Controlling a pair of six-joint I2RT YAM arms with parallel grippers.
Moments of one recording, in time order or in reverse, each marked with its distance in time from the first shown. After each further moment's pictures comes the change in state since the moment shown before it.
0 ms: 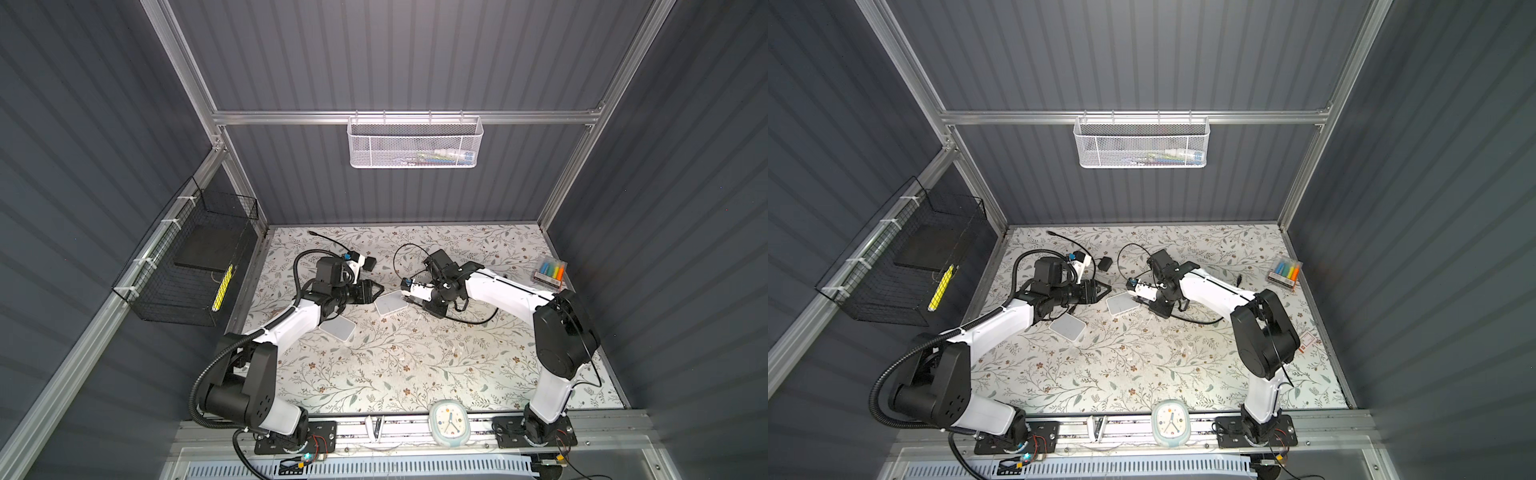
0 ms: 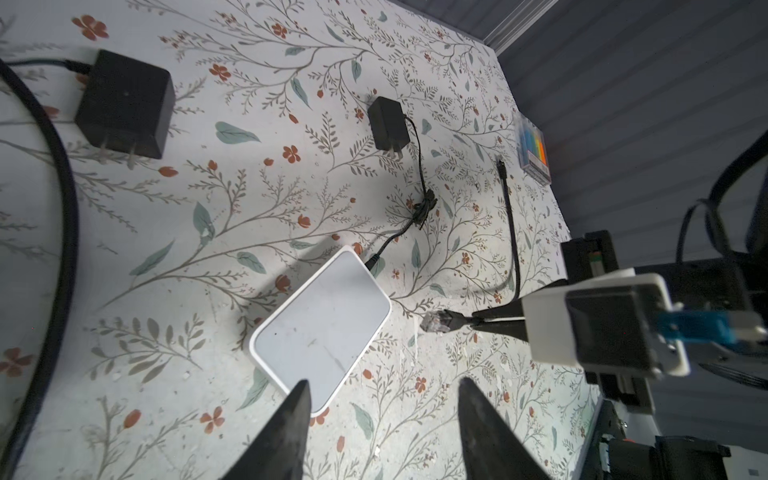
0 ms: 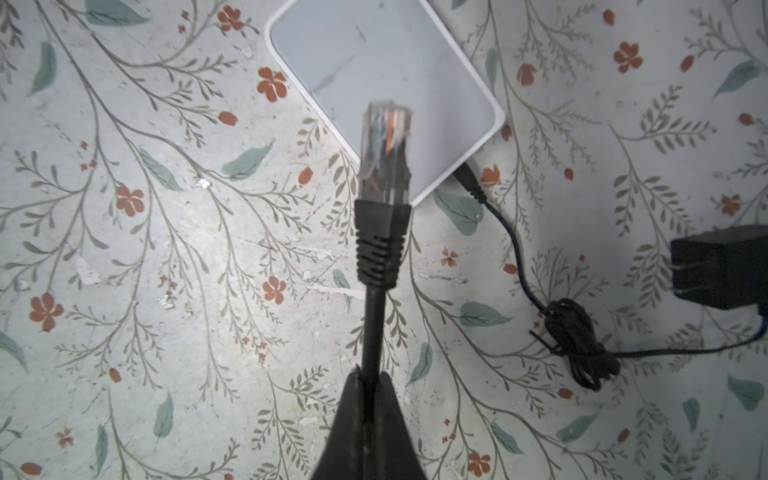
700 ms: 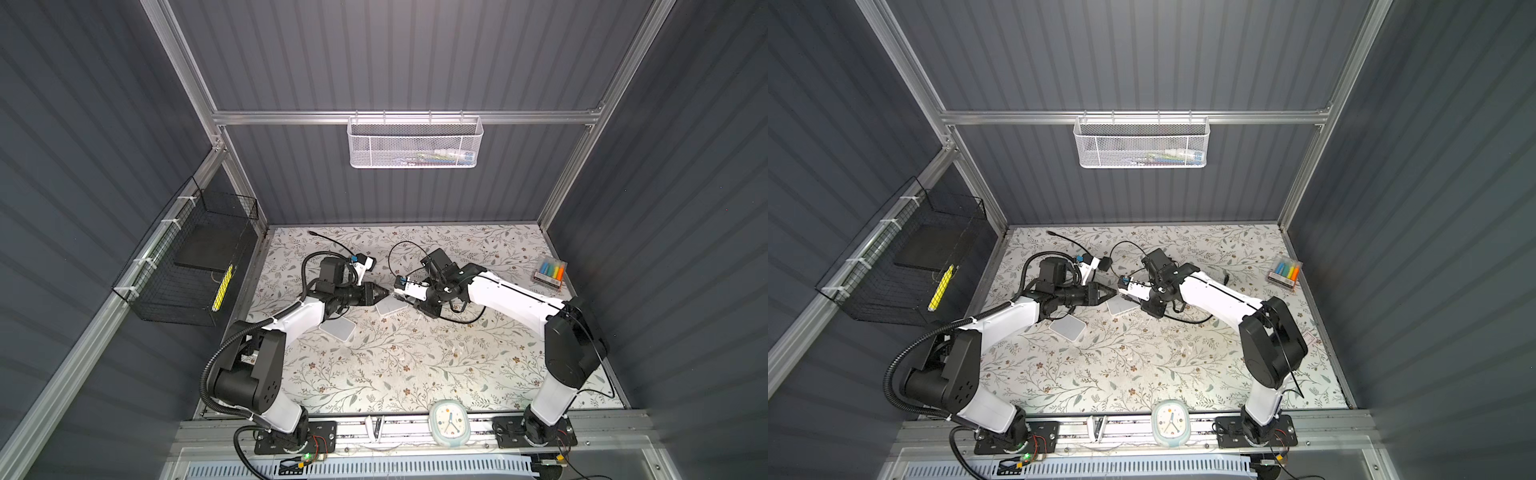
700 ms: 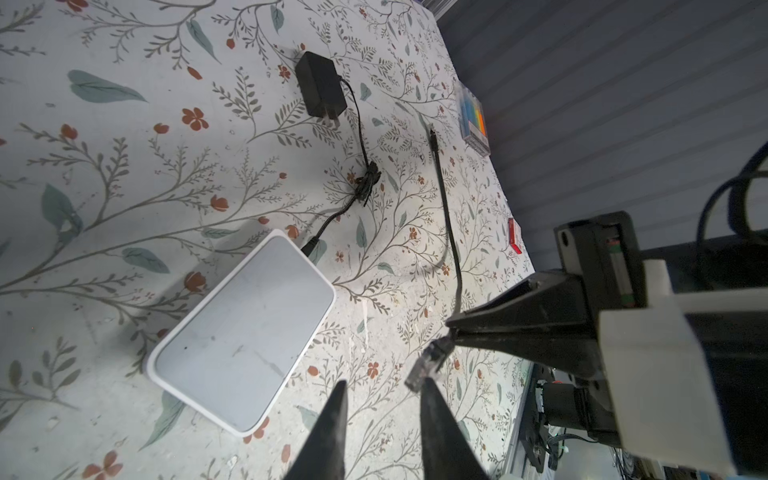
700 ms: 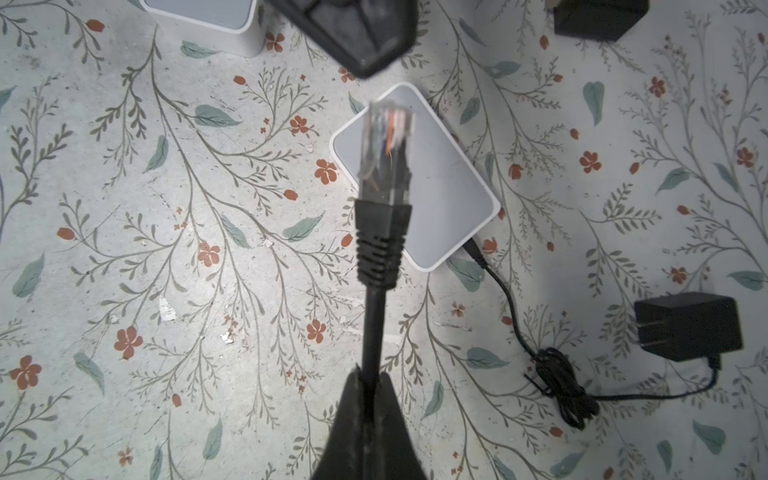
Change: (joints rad) left arm 0.000 0.066 0.006 0.077 0.208 -0.022; right arm 0.046 -0.060 -0.006 0.042 -0.054 0.022
